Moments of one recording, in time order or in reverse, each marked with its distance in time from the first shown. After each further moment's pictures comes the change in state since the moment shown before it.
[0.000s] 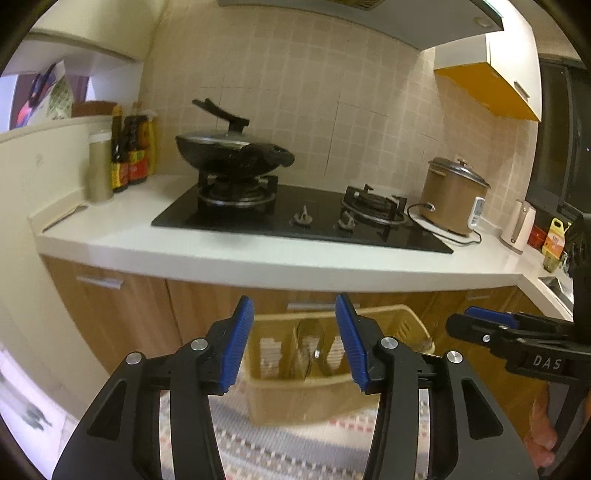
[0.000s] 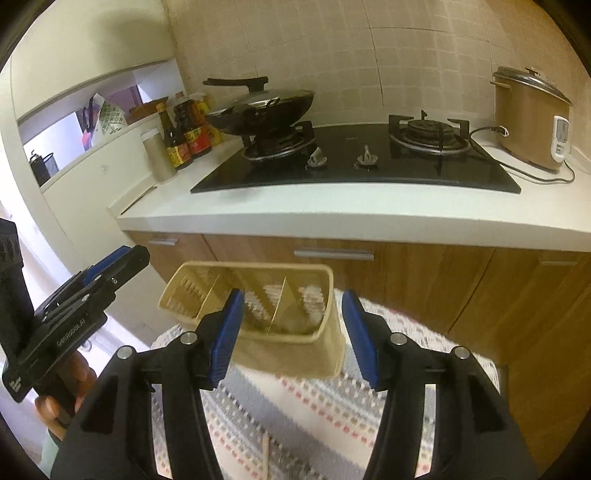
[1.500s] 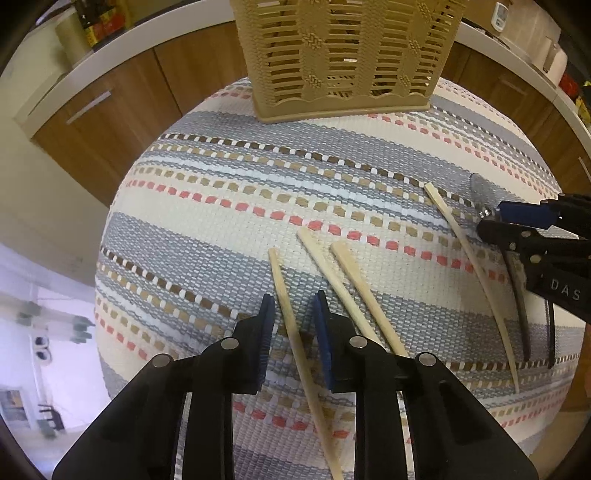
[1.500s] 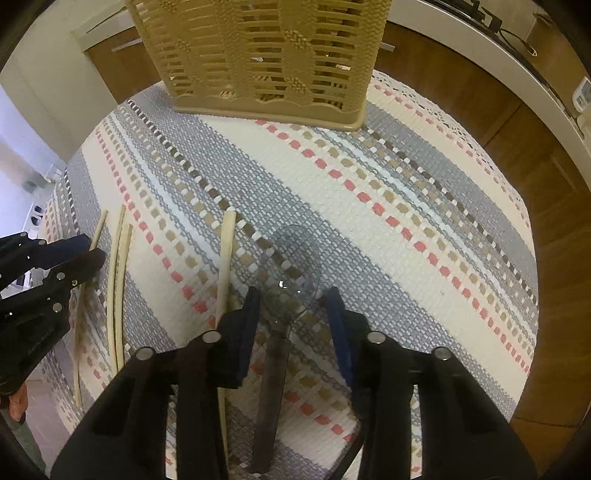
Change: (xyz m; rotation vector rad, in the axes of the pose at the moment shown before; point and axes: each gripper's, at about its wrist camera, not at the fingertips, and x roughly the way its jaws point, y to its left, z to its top) left arm 0.024 0.010 -0.190 0.149 0.712 0.120; right arm 0.099 0.046 -0.167 -0.154 0.521 -0.208
